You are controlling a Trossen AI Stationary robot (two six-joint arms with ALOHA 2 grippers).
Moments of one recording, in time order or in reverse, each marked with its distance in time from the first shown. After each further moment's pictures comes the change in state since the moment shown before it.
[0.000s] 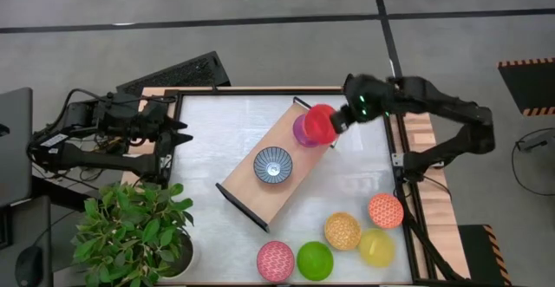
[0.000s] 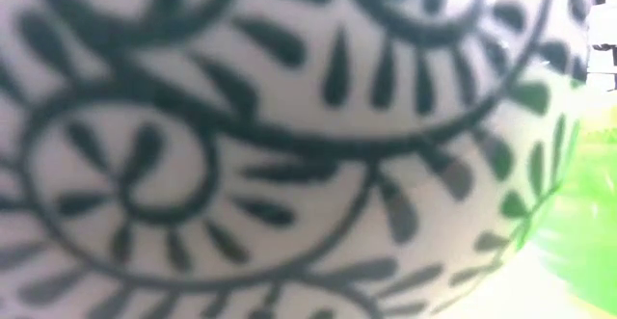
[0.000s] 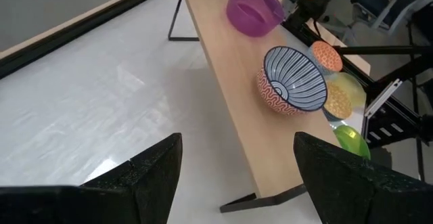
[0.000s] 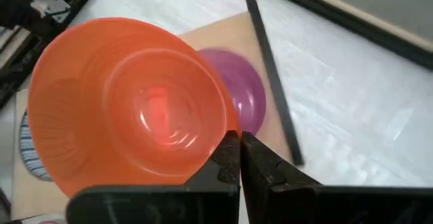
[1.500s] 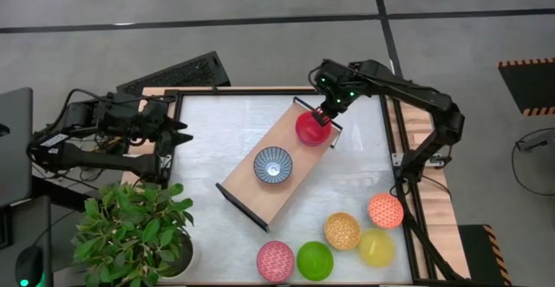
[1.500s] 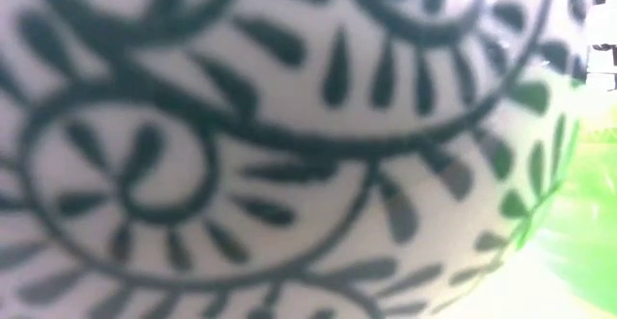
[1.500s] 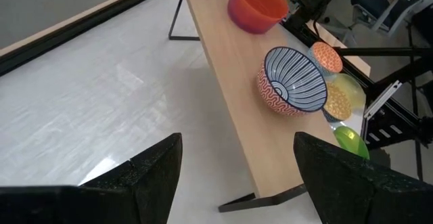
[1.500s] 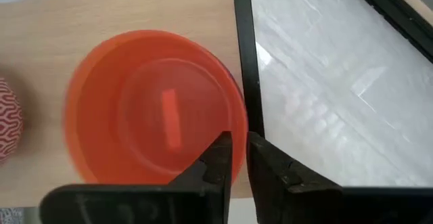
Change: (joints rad) left arm 0.000 0.000 0.000 -0.002 0.000 -0.009; right arm -0.200 0.272 0.083 -0.089 -0.184 -0.286
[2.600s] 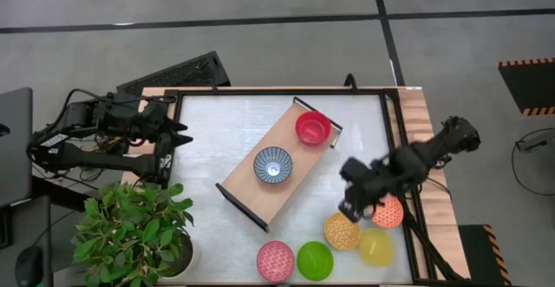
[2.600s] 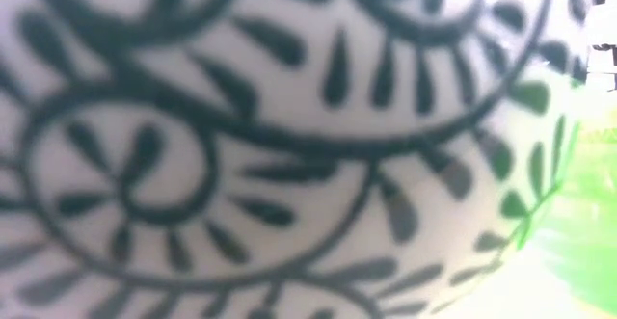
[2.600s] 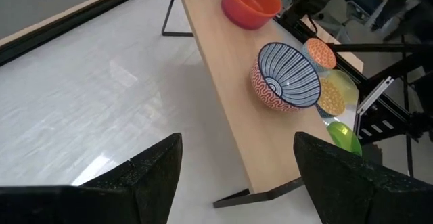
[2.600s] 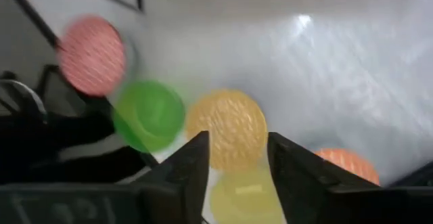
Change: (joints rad) left arm 0.000 0.000 0.000 0.000 0.028 -0.005; right arm 0.970 -0.072 0.031 -0.202 0.156 0.875
